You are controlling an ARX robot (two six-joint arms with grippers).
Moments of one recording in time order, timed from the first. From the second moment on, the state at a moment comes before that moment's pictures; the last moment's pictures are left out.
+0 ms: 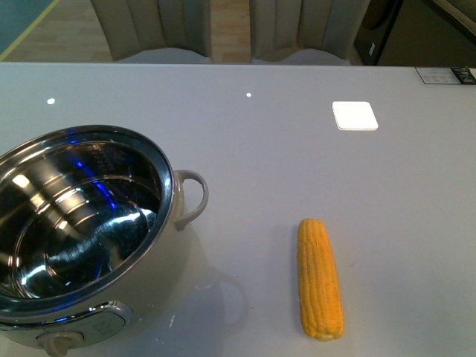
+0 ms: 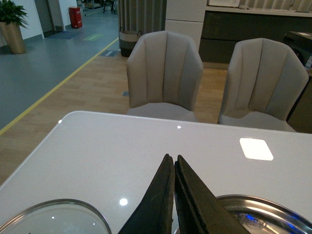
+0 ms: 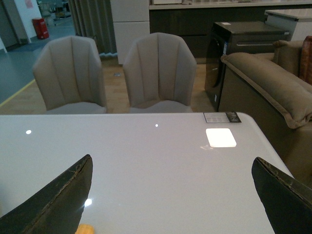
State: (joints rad) left arm 0.30 1.41 0.13 1.26 0.29 -0.01; right arm 0.00 0.00 0.02 0.00 0.00 0.00
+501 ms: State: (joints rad) left arm 0.12 0.82 0.03 0.78 0.12 -0.01; right arm 0.00 0.00 0.02 0.00 0.00 0.00
